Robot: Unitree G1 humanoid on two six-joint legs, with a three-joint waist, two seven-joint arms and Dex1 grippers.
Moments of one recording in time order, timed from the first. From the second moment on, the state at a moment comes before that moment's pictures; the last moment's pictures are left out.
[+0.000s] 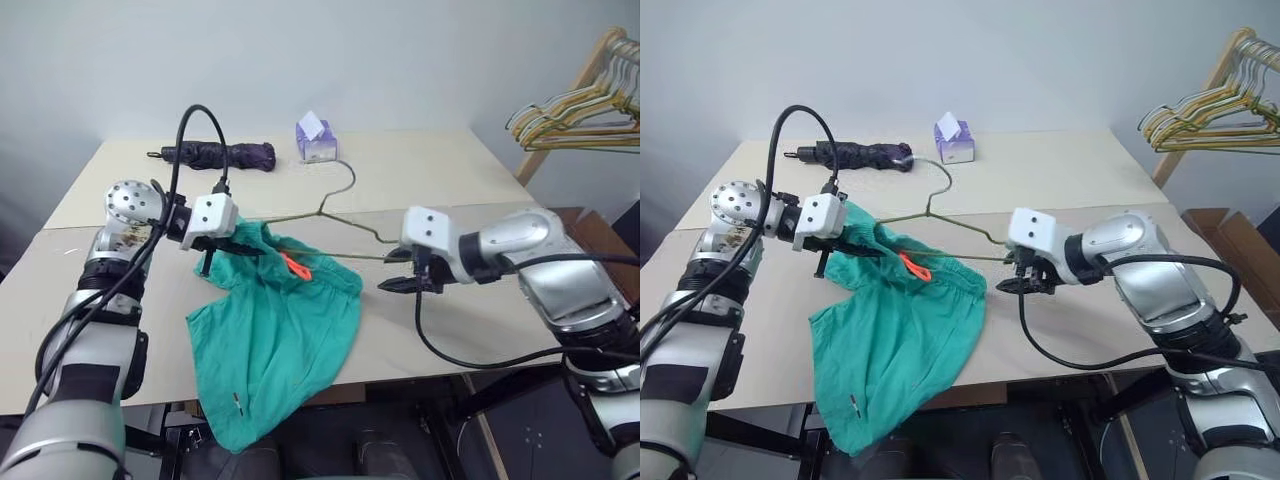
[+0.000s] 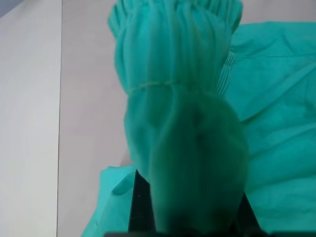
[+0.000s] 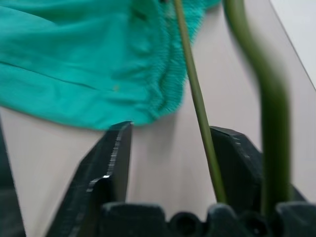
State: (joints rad) left arm -0.95 0.66 -0.14 0.83 -0.11 -0.41 -1.60; right arm -0.64 -0.84 0.23 -0.25 0.15 0.82 1.12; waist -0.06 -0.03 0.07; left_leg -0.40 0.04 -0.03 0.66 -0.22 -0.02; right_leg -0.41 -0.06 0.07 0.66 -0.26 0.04
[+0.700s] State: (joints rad) left arm -0.89 0.68 -0.12 0.75 -0.13 -0.33 -1.59; right arm -0.29 -0.37 0.05 -0.16 0.33 0.79 0.78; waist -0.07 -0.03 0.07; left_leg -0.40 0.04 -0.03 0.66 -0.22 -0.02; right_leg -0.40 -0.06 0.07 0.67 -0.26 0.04
